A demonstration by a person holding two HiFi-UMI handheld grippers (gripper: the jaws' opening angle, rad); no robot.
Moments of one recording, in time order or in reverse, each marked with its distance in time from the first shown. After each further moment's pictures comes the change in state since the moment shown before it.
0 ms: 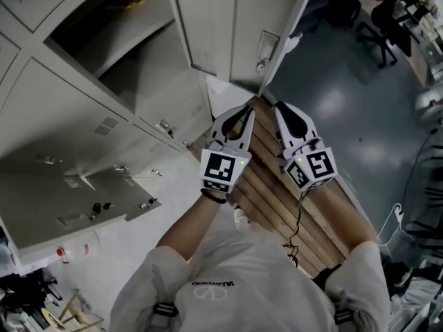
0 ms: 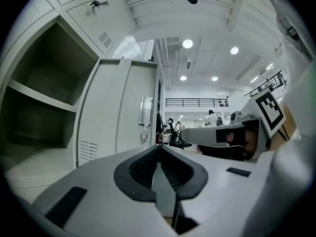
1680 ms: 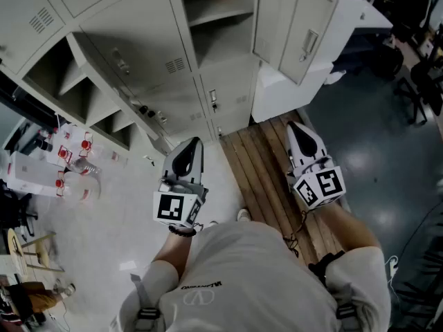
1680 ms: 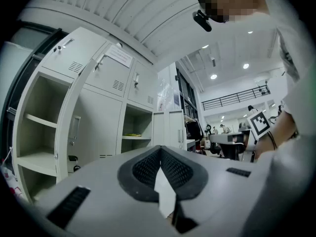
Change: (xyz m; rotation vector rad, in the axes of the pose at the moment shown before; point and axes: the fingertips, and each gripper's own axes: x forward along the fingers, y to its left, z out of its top) left arm -0.348 -0.043 0.072 0.052 -0.091 0.544; right arm -0.136 0.159 0.040 -0.025 -0.040 0.318
